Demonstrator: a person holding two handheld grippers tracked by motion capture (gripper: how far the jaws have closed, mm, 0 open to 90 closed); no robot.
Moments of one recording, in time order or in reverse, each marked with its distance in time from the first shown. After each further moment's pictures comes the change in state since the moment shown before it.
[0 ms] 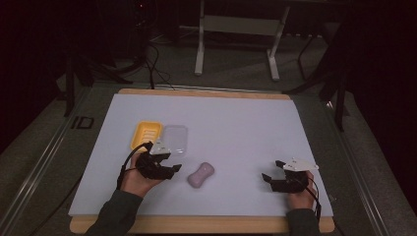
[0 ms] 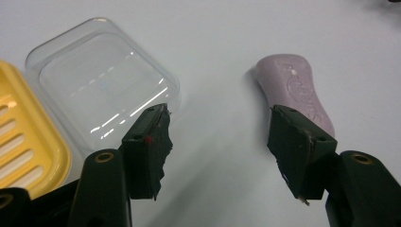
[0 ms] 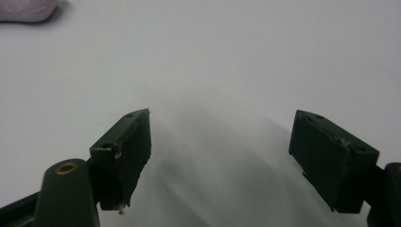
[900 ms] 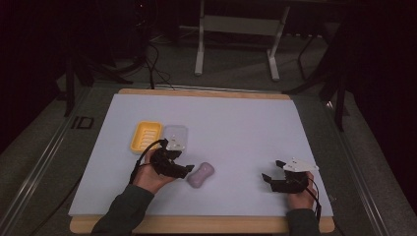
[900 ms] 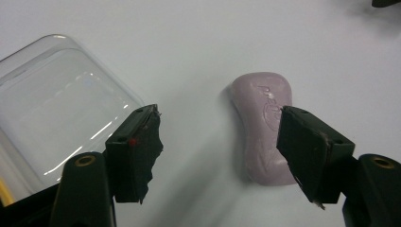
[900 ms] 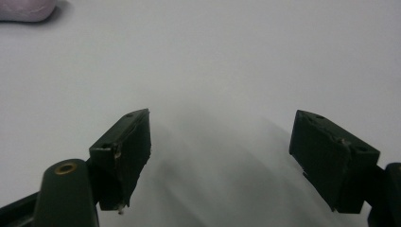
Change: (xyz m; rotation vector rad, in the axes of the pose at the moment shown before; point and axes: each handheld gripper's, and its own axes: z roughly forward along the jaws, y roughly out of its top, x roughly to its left) left arm -0.015 0.024 0.023 0.043 -0.050 0.021; right arm 0.001 0.000 -0.001 -0.004 -0.009 -0.009
